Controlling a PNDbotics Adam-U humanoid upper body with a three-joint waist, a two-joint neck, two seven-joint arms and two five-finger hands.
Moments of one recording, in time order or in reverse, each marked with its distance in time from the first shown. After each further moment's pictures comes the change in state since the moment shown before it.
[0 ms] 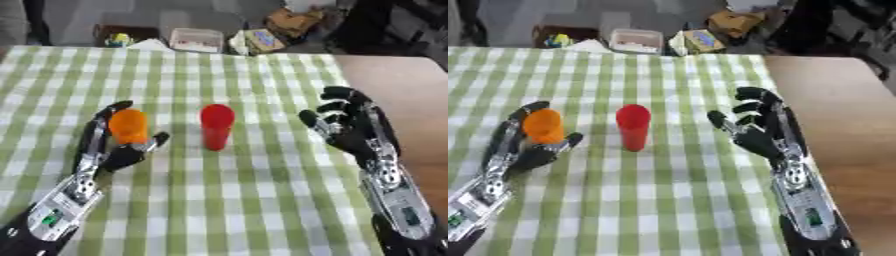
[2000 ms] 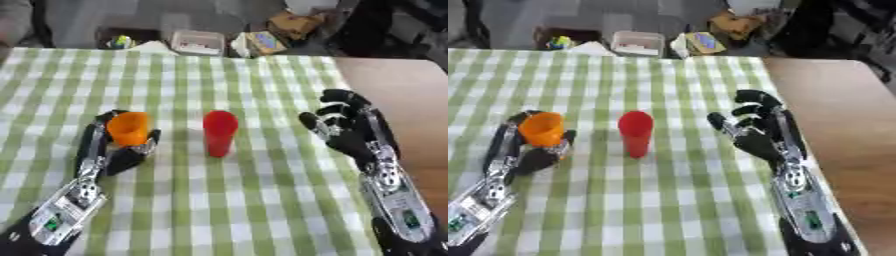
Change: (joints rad) left arm 0.033 0.039 -0.004 -0.184 0.040 0.016 0.102; right arm -0.004 -0.002 0.000 0.008 0.013 0.000 0.002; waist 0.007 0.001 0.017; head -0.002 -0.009
